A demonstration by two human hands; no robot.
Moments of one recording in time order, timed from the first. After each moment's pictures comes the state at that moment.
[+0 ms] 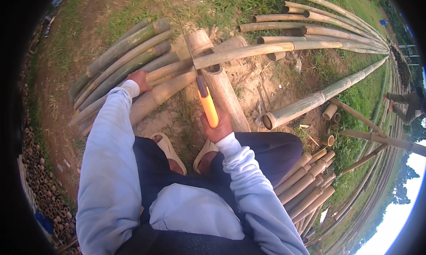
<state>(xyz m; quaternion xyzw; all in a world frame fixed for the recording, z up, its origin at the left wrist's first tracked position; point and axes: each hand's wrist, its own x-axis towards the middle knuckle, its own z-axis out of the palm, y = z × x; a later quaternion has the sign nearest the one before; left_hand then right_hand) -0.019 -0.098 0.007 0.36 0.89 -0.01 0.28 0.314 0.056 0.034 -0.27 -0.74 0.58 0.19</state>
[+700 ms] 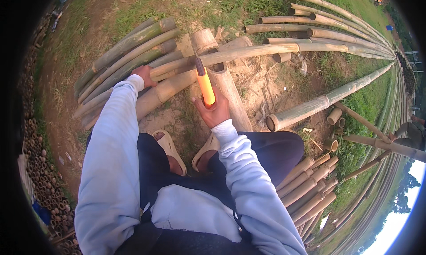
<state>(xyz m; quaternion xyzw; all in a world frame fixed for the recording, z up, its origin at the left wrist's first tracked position) -0.029 -0.094 -0.005 0.32 0.90 -0.05 0.30 0.269 0.068 0.033 -0.22 -0.75 0.57 0.27</state>
